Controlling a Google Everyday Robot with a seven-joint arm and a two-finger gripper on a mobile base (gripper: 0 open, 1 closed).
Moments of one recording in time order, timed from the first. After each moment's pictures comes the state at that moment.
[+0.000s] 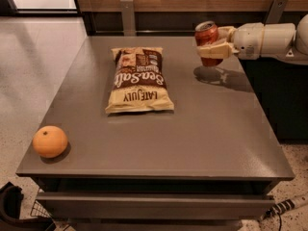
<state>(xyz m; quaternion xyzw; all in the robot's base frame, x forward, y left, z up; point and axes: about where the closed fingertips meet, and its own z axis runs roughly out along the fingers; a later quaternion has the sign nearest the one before) 0.699 -0.173 0.918 -0.46 0.63 0.28 0.55</state>
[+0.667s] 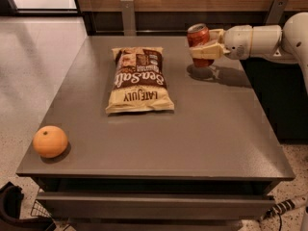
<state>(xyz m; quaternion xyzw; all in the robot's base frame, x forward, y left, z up) 0.714 -0.155 0.904 -0.46 0.63 0.32 0.54</state>
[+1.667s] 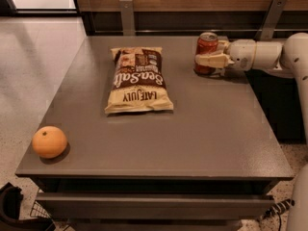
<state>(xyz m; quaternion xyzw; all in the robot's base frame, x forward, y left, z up) 0.730 -0.180 0.860 -0.44 0.62 0.35 0.55</state>
